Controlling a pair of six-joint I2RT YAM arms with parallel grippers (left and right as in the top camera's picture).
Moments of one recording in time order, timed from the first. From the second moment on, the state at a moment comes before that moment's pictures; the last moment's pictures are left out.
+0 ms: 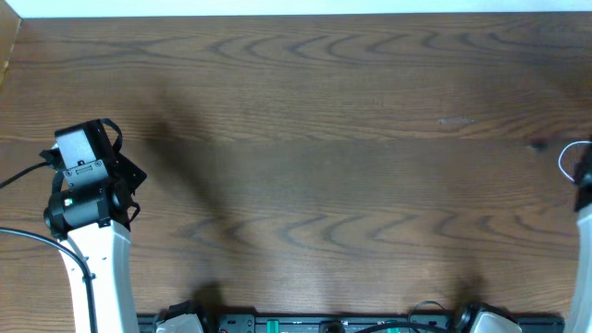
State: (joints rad) left arm 0.32 1.14 1.05 -0.92 -0.27 -0.51; right arm -0.43 1.24 1.17 -0.06 0.77 0.32
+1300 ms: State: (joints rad) left arm 0.32 1.14 1.05 -0.93 -0.27 -0.50; right arm -0.97 1.44 1.16 0.32 -0.21 1.23
